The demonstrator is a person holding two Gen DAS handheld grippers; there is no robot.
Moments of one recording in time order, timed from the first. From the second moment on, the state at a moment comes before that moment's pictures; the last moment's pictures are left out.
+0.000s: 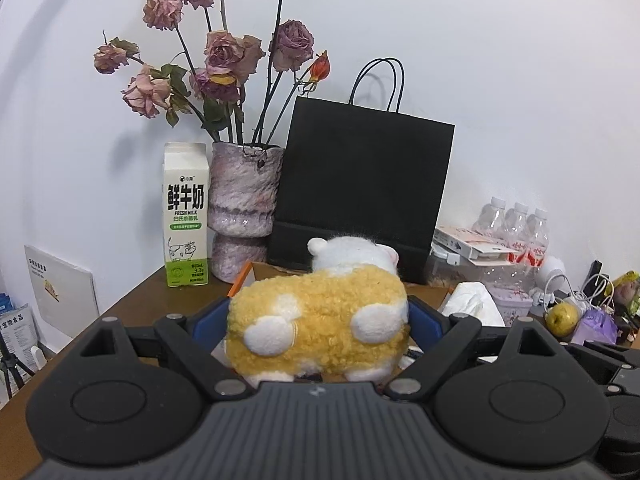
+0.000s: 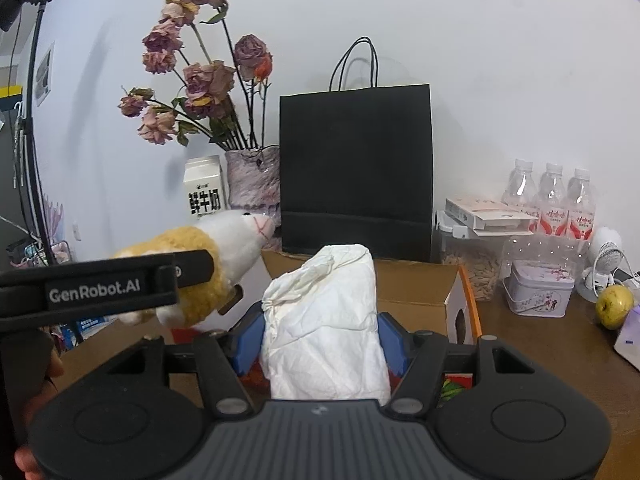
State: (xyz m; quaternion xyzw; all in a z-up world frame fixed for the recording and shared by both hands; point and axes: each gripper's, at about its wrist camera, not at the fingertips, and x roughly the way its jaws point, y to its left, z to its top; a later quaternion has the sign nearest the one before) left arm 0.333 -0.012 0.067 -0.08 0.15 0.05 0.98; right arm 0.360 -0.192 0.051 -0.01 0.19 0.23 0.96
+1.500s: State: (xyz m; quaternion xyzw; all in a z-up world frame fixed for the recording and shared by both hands) left arm 0.450 -0.012 0.030 -0.05 0.18 0.05 0.98; right arm 0.484 -0.185 0.005 -0.02 0.27 0.20 0.94
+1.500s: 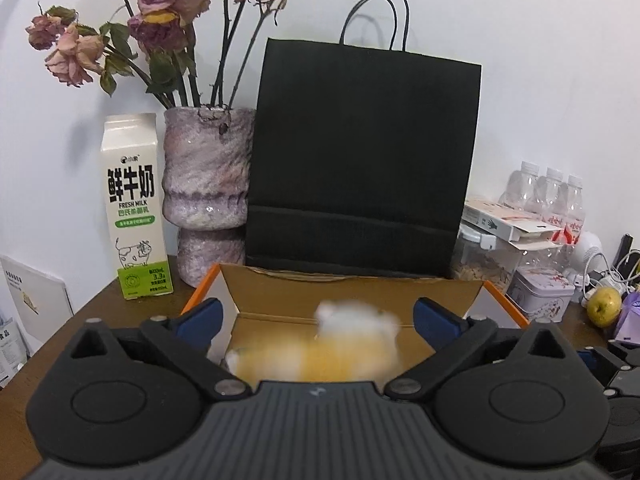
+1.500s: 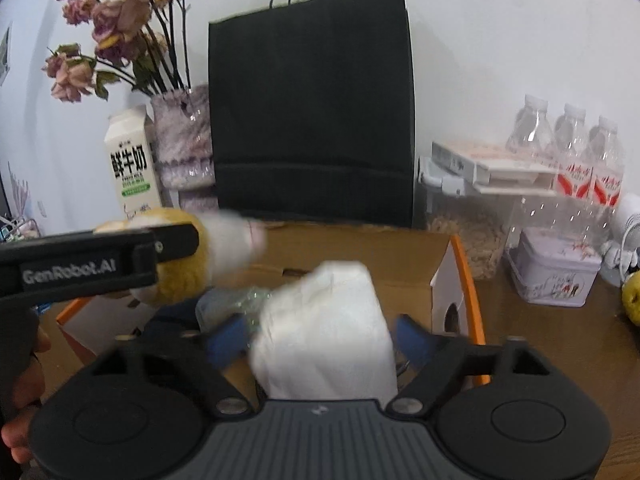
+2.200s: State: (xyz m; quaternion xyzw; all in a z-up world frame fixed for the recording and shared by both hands) left arm 0.434 -0.006 0.040 -0.07 0.18 0.04 0.98; right arm 0.466 -0.190 0.024 -0.02 0.26 0.18 0.95
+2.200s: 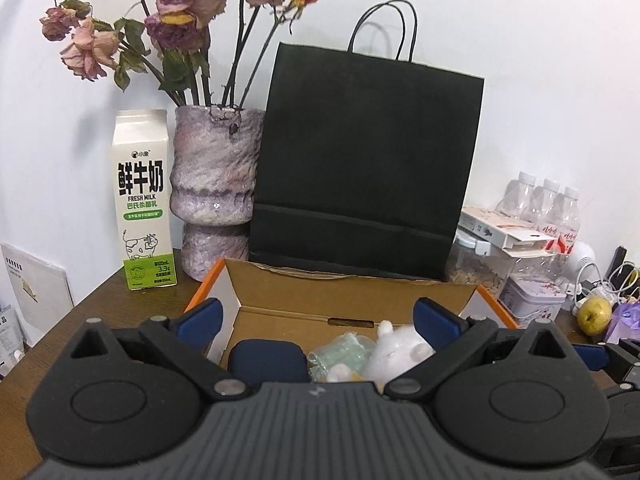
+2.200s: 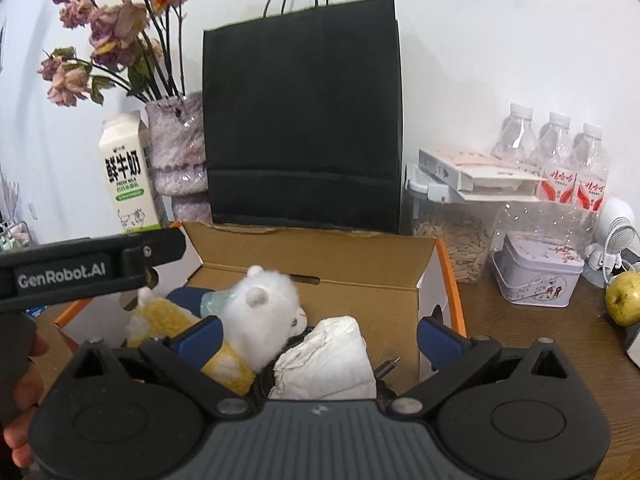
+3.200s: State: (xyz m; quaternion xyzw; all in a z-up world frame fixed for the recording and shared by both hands) left arm 0.300 -0.019 0.051 -0.06 0.17 0.03 0.98; right arm 0.337 -0.224 0.035 -0.02 0.23 0.18 0.96
